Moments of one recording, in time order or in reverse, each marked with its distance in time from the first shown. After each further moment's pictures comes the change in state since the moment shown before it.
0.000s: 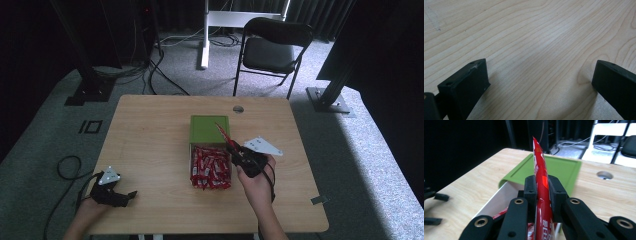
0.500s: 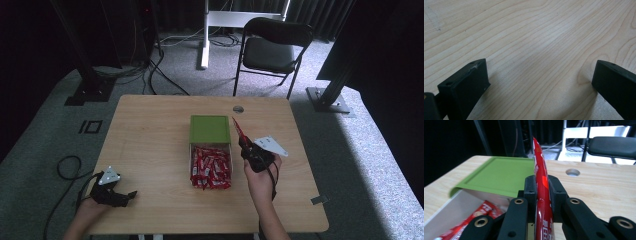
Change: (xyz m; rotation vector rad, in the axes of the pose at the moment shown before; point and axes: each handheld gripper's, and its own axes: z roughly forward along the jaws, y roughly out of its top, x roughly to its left) left arm 0.000 0.000 0.000 -0.002 0.000 -0.001; right arm -0.035 -0.019 0.017 -0.054 -0.173 0.061
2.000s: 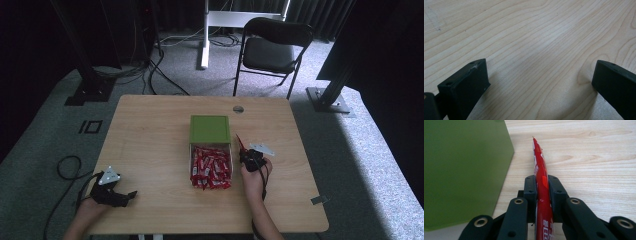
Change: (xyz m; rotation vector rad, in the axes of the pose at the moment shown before) left arm 0.000 0.000 0.000 0.001 -0.001 0.001; right arm -0.039 -0.083 0.078 0.236 -0.133 0.117
